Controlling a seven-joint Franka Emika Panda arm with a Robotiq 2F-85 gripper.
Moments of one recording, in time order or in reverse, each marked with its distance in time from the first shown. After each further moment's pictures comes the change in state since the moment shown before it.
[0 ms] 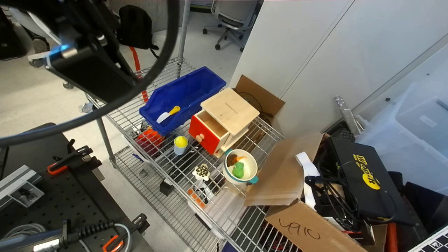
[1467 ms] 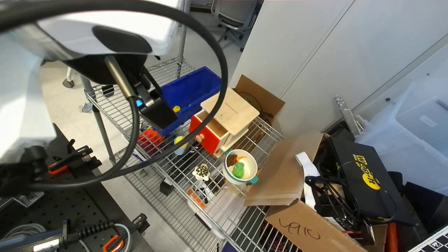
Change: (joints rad) arm 0.048 0.234 -0.025 -0.047 -0.019 0.255 -0.201
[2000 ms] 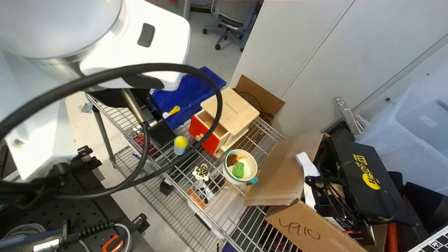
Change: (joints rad) arm 0.000 0.090 -0.004 -0.002 0.000 0.001 -0.014
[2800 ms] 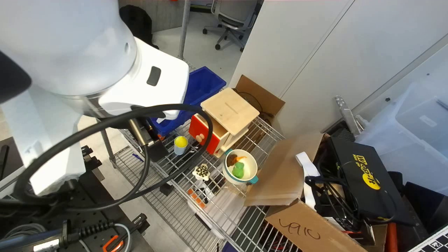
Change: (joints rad) arm -0.005 0.084 -0.001 -0.012 0.001 -0.005 0.002
